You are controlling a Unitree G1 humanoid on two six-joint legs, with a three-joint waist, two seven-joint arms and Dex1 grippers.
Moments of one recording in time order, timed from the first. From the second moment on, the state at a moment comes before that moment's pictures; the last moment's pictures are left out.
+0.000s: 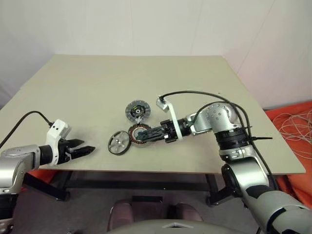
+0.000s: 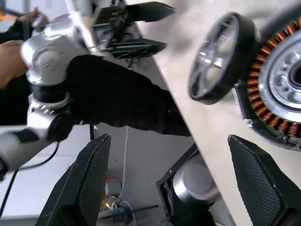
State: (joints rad) left arm 0.00 0.82 0.27 -0.10 -0.42 0.82 -0.96; right arm -0.79 -0.21 0.06 0.26 0.92 1.61 0.50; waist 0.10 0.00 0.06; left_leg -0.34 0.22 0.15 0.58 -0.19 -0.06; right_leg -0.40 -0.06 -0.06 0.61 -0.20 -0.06
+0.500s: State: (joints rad) left arm -0.14 0.53 0.63 -0.04 -0.79 1.57 -0.65; right arm -0.70 -0.42 0.13 -0.16 0.90 1.33 0.68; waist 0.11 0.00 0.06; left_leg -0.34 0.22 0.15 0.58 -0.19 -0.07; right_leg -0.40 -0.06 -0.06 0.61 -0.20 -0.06
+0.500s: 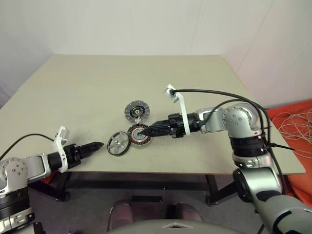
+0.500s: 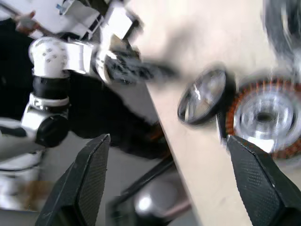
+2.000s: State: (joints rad) left arm -0.25 0.11 0.68 0.03 -1.18 1.57 -0.08; right arm -0.65 -0.52 0.32 -0.15 0.42 0.57 1.10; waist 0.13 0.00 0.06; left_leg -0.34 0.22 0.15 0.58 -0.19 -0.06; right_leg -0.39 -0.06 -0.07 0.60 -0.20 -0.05
